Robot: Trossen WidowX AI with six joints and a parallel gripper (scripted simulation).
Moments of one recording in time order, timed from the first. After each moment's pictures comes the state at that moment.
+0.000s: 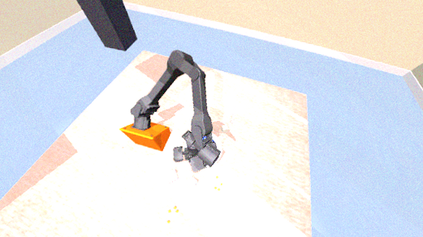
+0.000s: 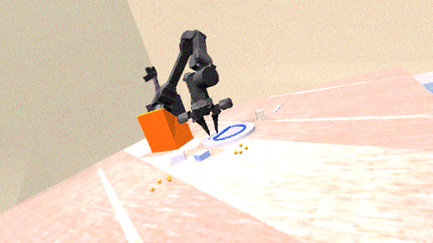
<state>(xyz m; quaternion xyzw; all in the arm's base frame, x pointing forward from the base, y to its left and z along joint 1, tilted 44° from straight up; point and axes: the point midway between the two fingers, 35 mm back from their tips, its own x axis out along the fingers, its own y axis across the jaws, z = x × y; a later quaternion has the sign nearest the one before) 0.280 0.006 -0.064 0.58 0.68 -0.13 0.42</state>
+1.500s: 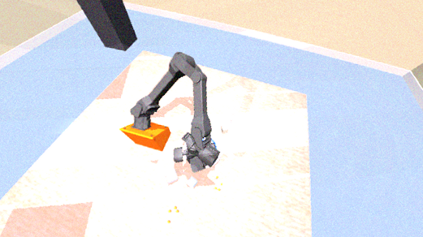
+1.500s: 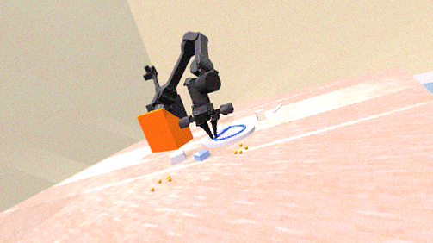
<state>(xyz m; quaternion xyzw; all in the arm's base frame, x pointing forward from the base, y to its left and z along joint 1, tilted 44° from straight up) 0.277 0.018 -0.076 0.58 0.69 -0.13 0.41</state>
